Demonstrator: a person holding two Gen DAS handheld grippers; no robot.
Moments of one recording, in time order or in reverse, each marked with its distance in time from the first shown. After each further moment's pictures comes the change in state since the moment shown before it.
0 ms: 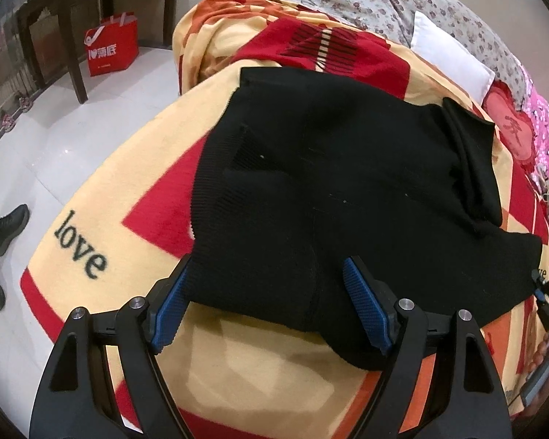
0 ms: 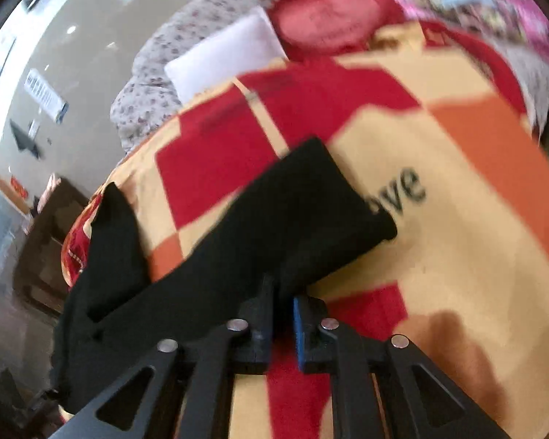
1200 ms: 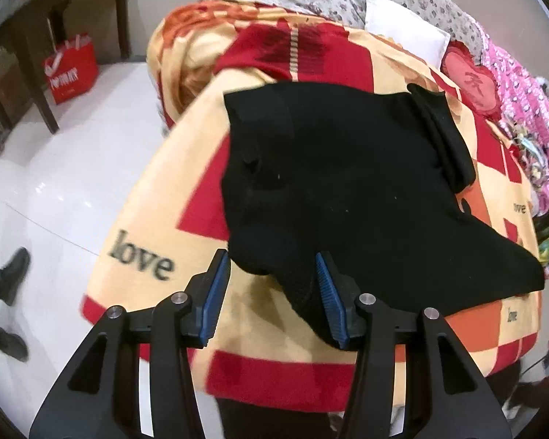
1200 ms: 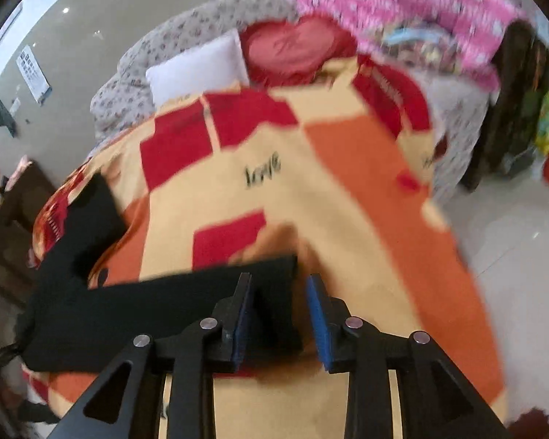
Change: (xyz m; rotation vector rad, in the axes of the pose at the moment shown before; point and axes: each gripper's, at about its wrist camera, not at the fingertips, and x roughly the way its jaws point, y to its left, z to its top) left arm -0.052 0.032 0.003 0.217 0.045 -0.064; right arm -0.139 0.006 -0.045 -0.182 -0.121 -0.232
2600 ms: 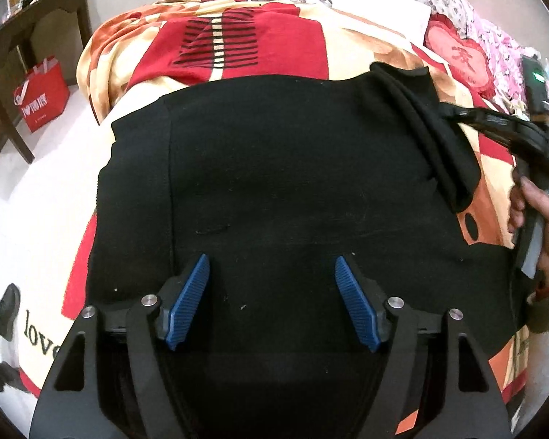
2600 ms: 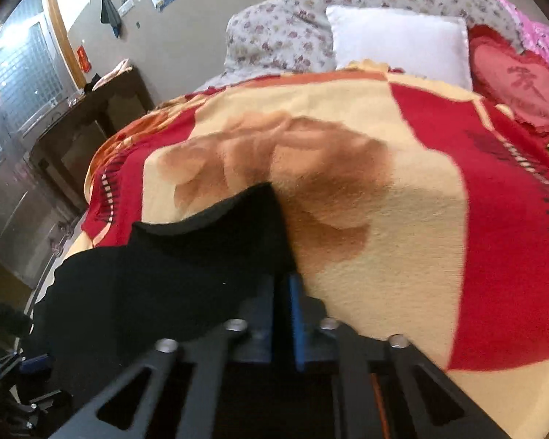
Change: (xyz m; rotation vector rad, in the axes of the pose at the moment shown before) left arm 0.078 -0.072 0.040 0.071 0.025 -0.044; right arm 0.237 0.219 0.094 -0.375 0.104 0.358
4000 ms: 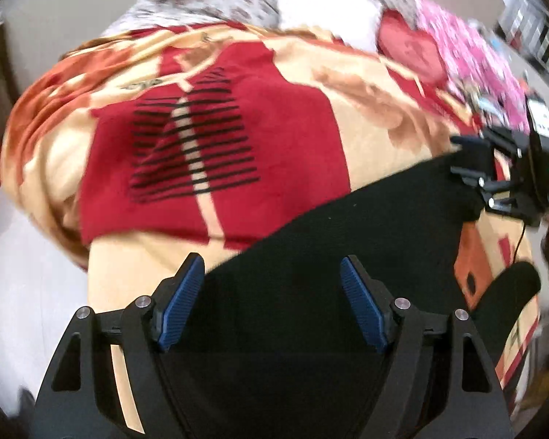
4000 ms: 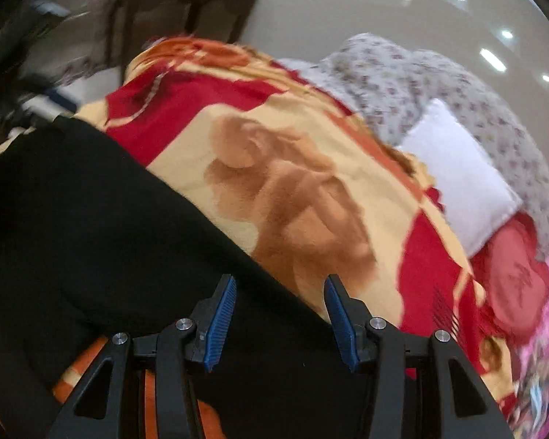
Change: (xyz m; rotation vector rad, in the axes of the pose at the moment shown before) left arm 0.045 0.044 0.143 0.261 0.032 -0.199; right arm 0.005 0.048 0.015 -0.808 0.167 -0.140
